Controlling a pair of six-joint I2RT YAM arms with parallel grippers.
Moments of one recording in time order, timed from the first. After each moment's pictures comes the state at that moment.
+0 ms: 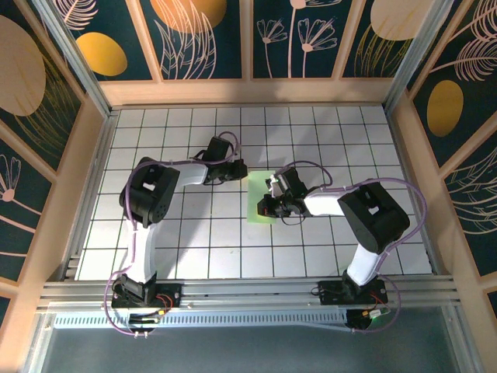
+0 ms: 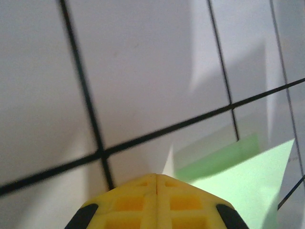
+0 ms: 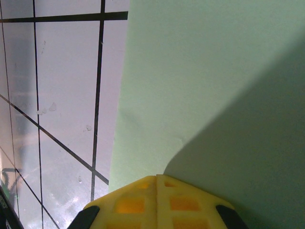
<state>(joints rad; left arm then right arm) -0.47 2.10 1.23 0.02 0.38 -0.53 0.62 1.74 0.75 0.03 -0.47 0.61</state>
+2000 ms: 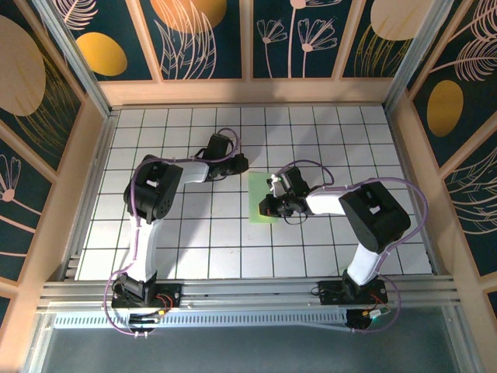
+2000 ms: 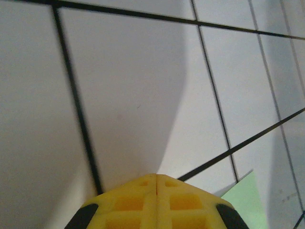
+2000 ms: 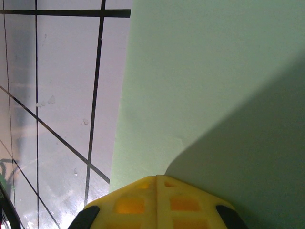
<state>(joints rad) -0.46 2.16 1.27 0.13 0.37 -0.56 0.59 1.74 0.74 0.02 -0.50 0.55</state>
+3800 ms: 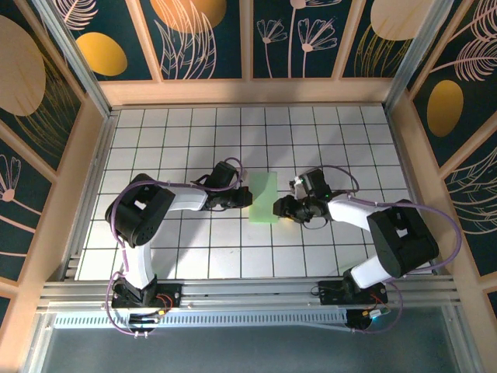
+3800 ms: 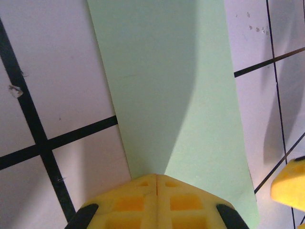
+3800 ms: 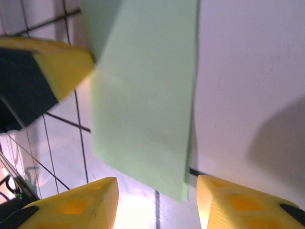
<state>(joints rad) -0.64 1.90 0.92 0.10 0.39 -0.64 0.46 1.49 0.61 -0.15 -0.55 0.63</state>
